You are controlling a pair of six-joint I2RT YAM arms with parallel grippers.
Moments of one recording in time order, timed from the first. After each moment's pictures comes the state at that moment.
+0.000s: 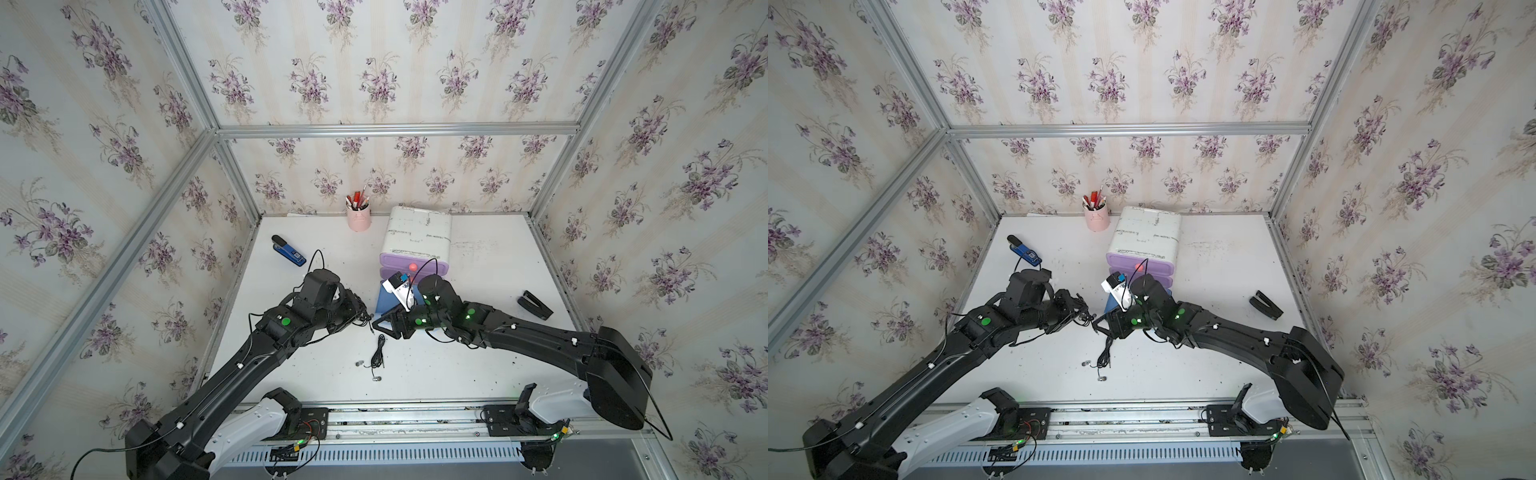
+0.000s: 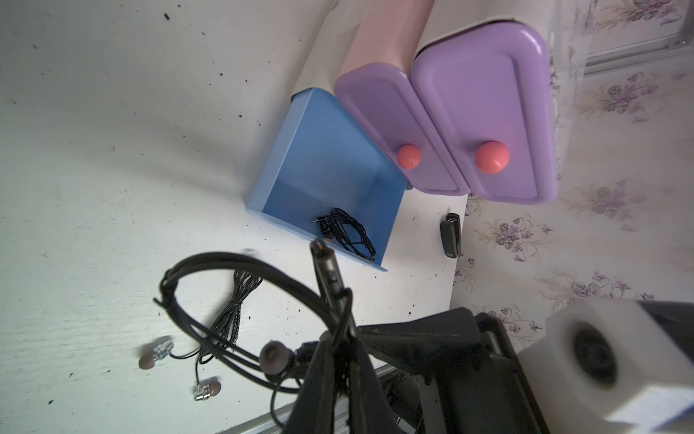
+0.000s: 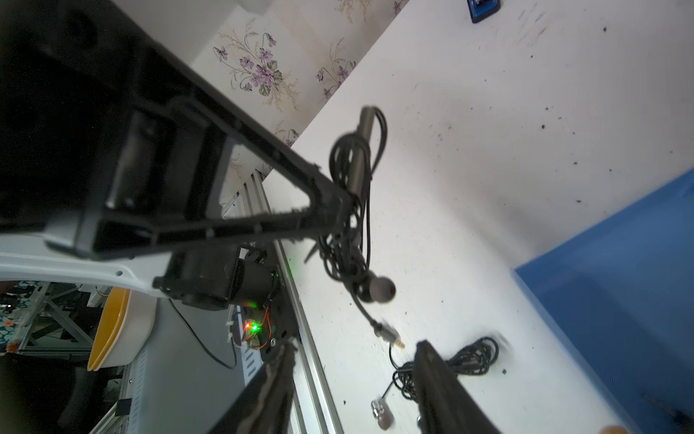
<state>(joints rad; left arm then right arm) -0.55 0.98 0.88 -0.64 0.20 -1.09 0.93 1.38 0.82 0.04 -0.45 0.48</state>
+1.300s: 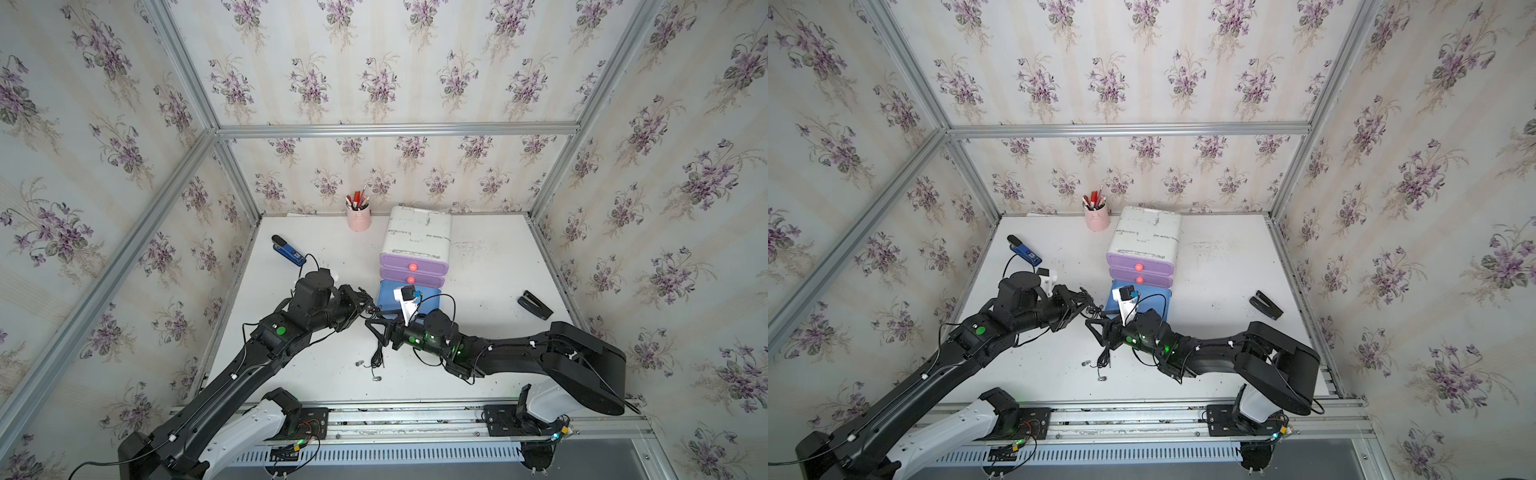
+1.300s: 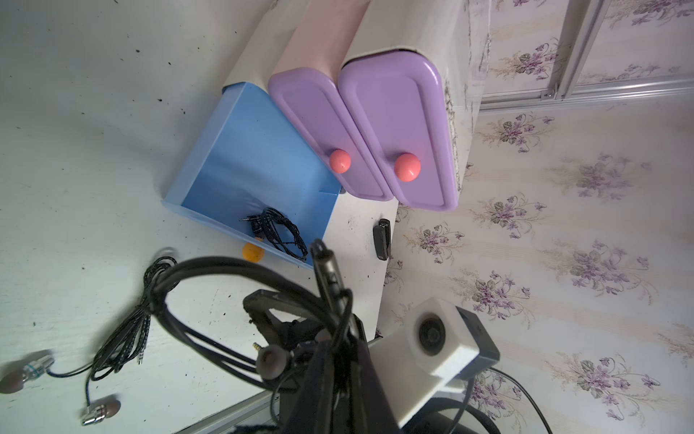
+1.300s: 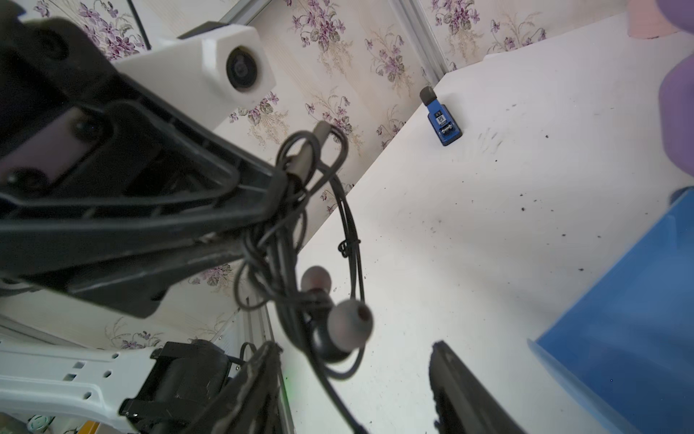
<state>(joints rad) -0.56 0.91 0.82 -0.47 0.25 -1.28 1.08 1.55 0.56 0.85 -0.06 0.67</state>
